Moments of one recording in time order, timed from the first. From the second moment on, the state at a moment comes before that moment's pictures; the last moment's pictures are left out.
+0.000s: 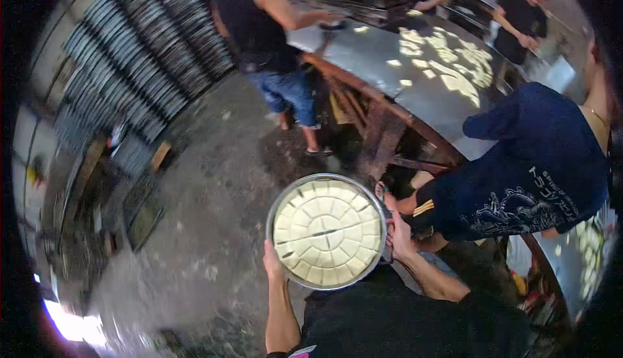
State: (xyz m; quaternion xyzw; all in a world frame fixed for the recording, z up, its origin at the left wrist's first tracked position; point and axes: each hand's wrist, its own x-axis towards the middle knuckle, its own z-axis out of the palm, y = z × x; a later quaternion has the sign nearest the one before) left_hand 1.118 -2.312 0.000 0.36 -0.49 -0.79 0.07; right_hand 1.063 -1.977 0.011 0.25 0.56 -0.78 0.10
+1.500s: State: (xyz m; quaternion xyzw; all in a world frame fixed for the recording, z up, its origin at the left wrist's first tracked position) left_hand 0.292 -2.086 0.093 -0.20 -0.88 -0.42 0.10; right_hand 0.738 -1.976 0.376 0.20 0.52 -0.72 -0.41
